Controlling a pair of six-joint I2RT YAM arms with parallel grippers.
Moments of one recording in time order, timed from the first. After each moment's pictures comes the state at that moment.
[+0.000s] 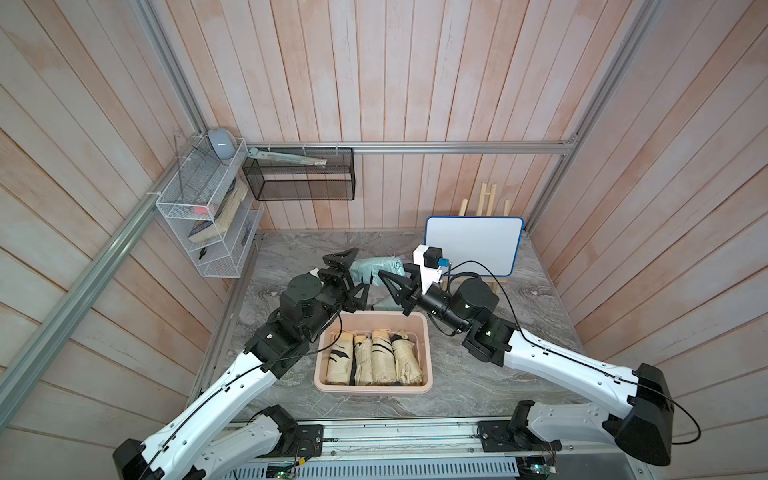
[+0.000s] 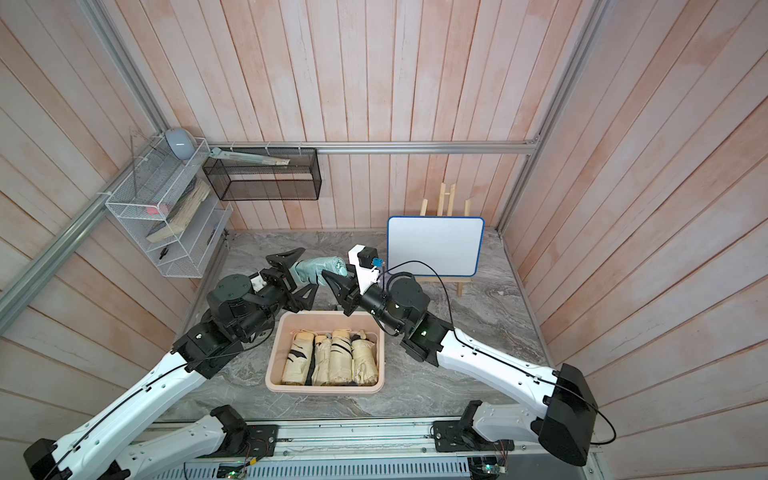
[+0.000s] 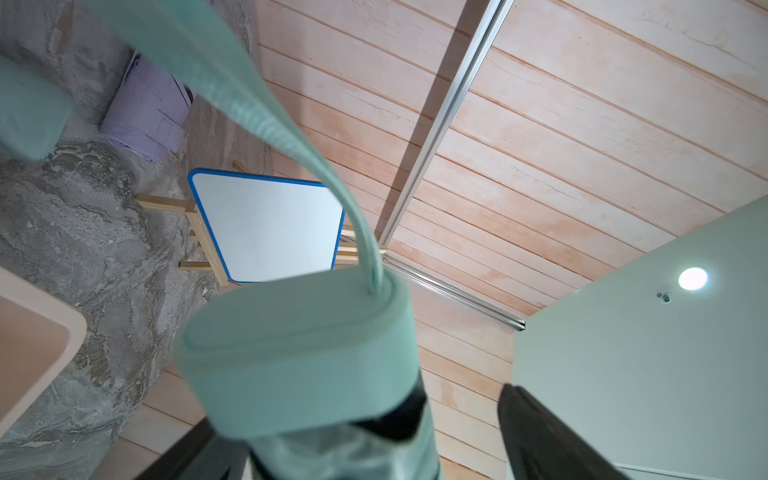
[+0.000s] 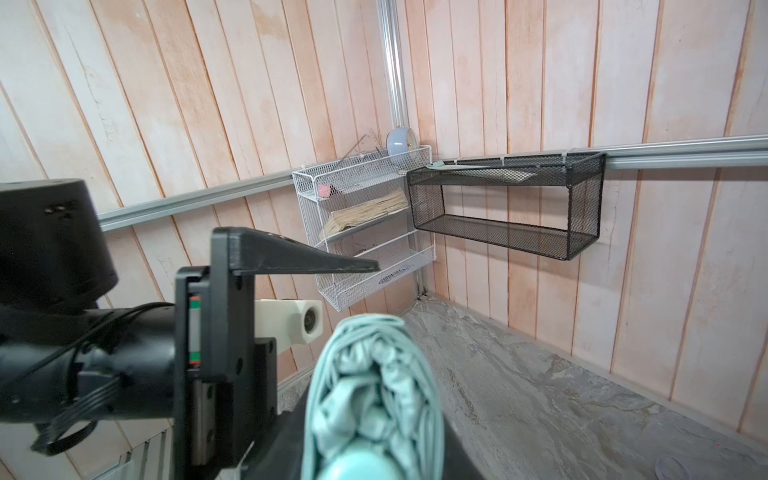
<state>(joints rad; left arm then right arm) -0.66 0.97 0.96 -0.10 -0.08 -1.96 0.98 1.22 0.95 0.45 -0.05 0.20</state>
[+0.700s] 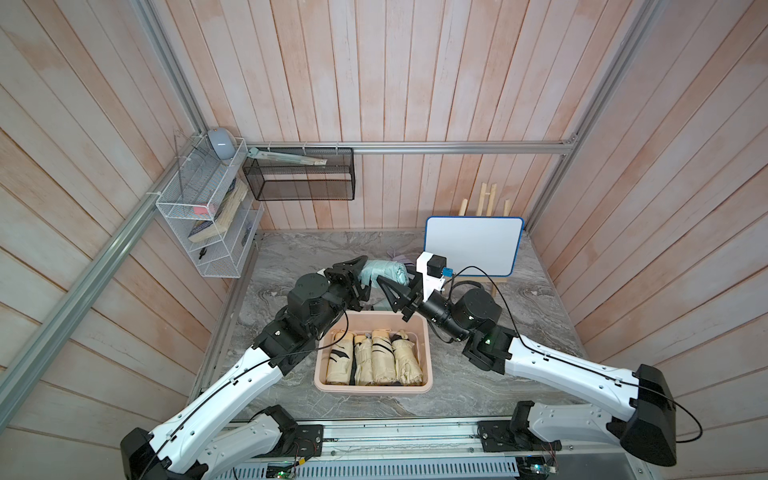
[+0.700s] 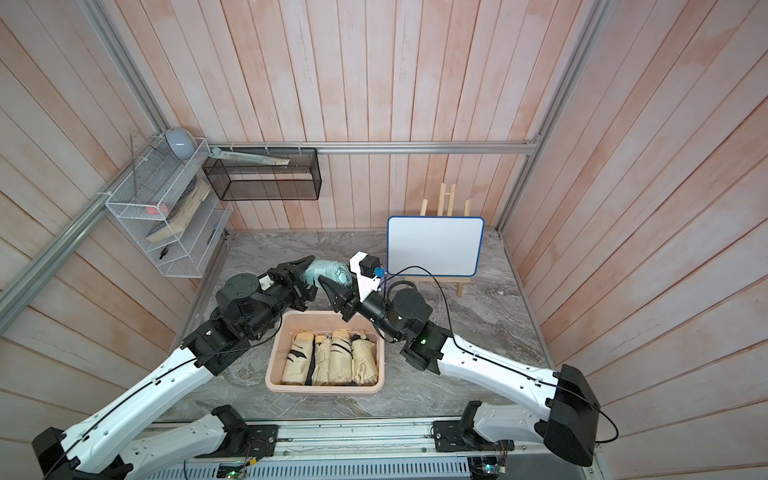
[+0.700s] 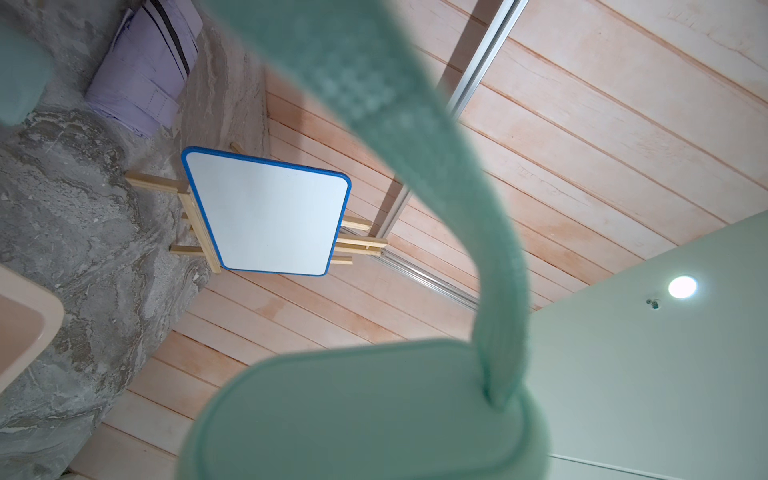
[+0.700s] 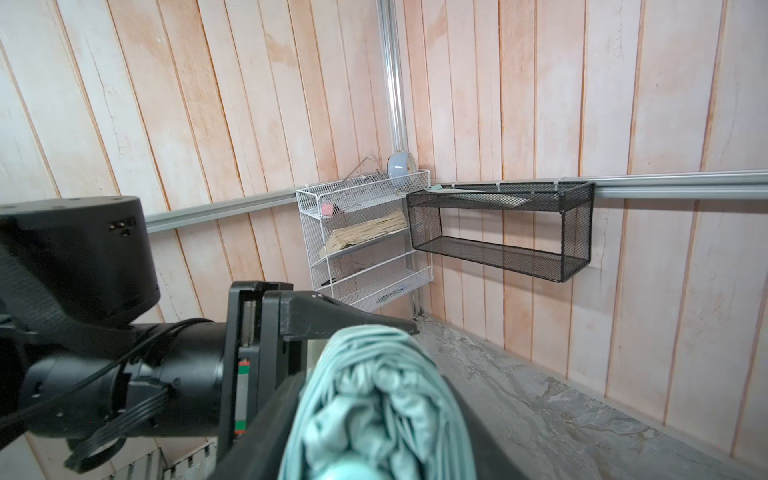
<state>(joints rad) -0.68 1.00 0.95 -0.07 -0.09 -1.99 1.03 1.20 0.91 0.54 0.03 0.14</state>
